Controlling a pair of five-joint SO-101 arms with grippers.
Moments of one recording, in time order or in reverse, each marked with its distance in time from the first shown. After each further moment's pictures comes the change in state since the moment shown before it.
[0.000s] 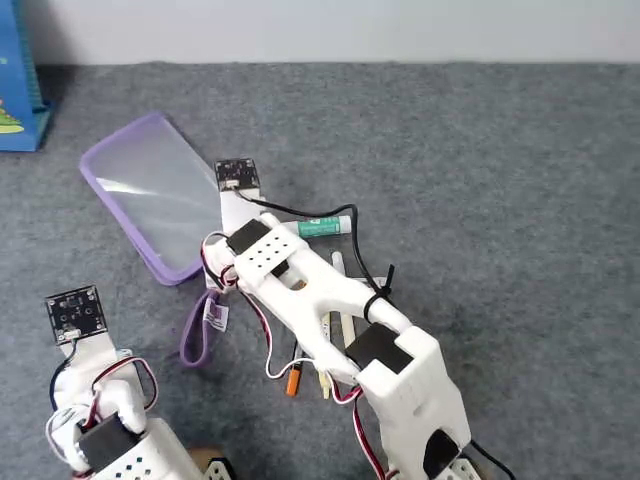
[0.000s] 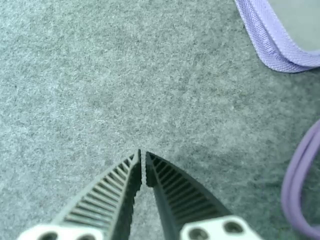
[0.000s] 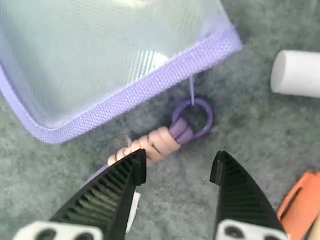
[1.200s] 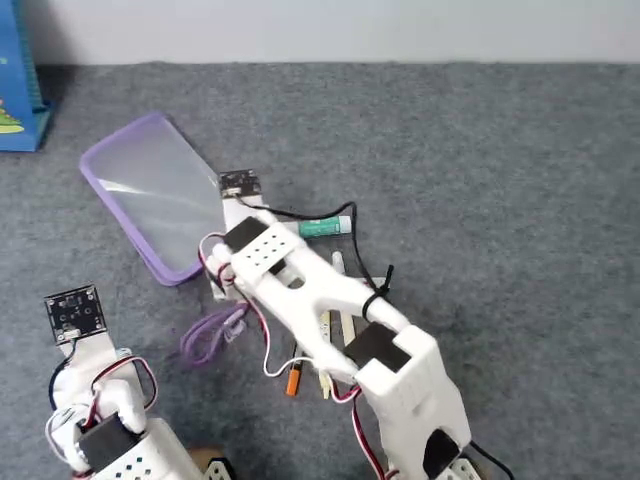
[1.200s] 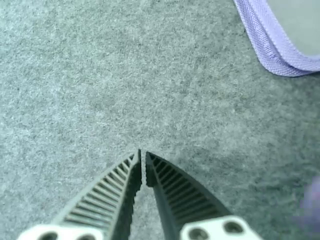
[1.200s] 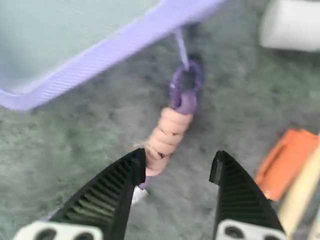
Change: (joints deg) left arm 0.0 0.0 0.0 -0.7 0.0; right arm 0.6 1.1 -2.5 13.2 0.0
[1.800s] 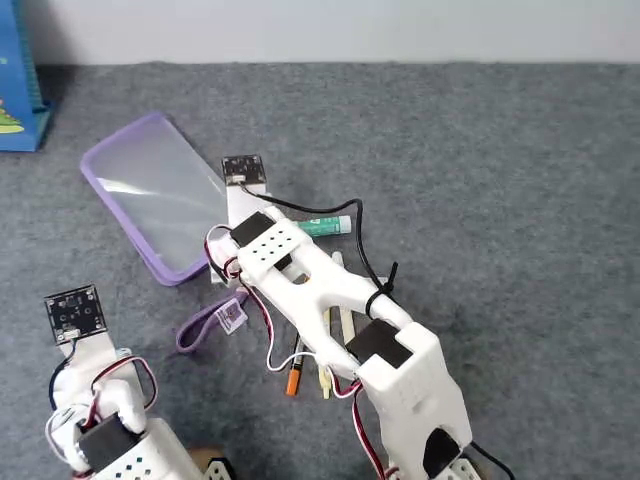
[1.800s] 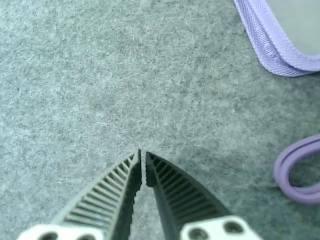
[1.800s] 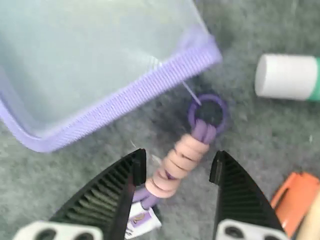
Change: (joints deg) left arm 0.0 0.0 0.0 0.0 0.0; right arm 0.9 0.0 0.1 -10.4 0.0
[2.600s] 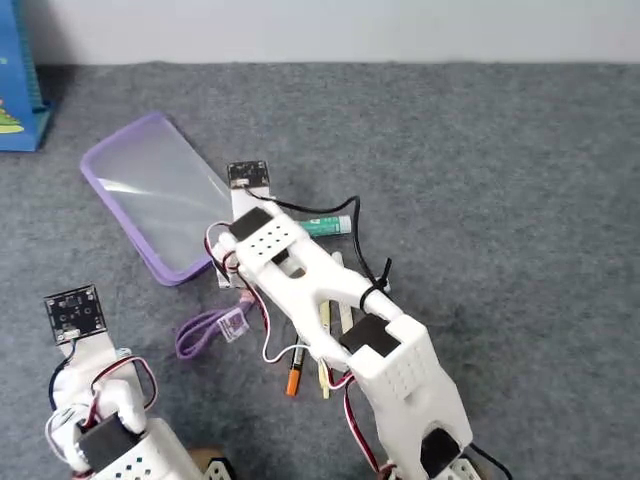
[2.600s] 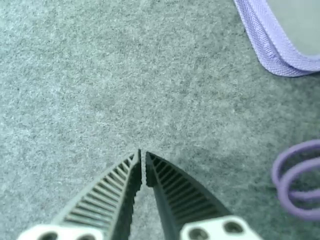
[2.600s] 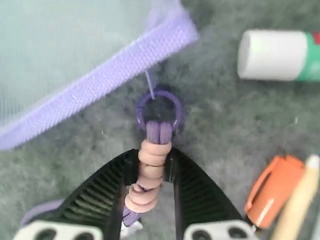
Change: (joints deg) left arm 0.0 0.0 0.0 0.0 0.0; right arm 0.5 5.0 -6.9 11.5 0.0
